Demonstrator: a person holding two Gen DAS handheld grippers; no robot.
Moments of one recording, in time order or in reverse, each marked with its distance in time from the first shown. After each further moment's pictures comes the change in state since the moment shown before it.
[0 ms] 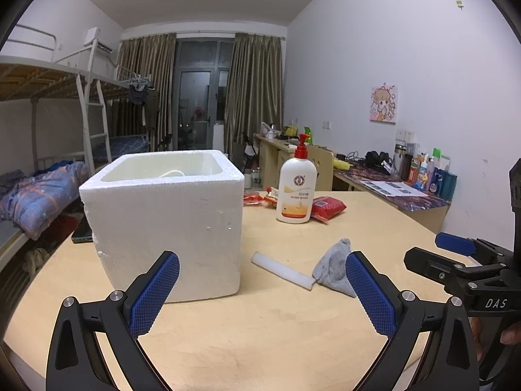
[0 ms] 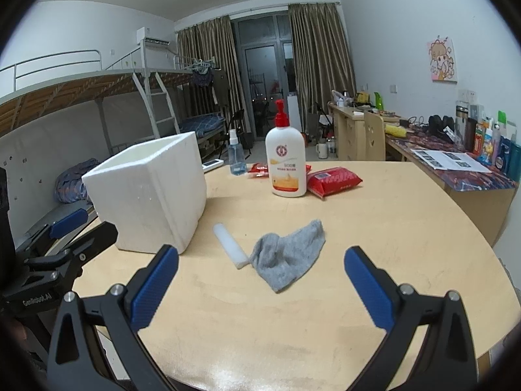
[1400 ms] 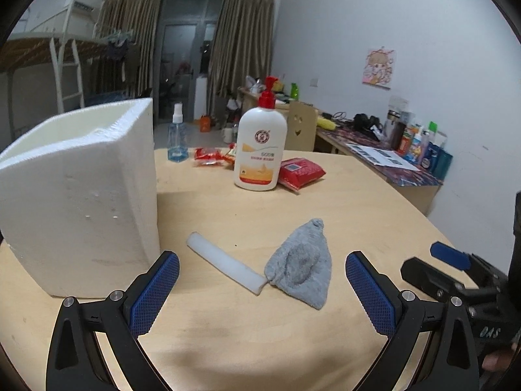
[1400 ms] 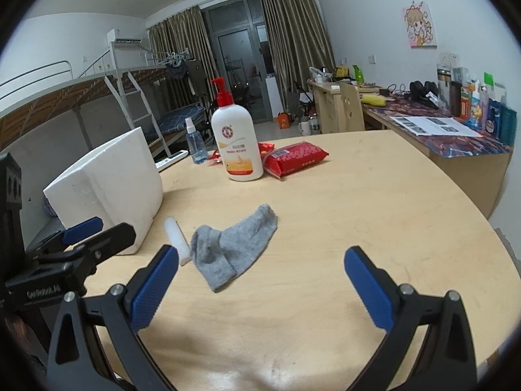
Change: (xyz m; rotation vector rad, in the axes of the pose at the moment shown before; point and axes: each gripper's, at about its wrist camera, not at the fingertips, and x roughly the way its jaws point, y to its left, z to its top) left arm 0.100 -0.051 0.005 -0.041 0.223 -0.081; right arm 0.029 -0.072 -0.004 0.114 0.081 -0.028
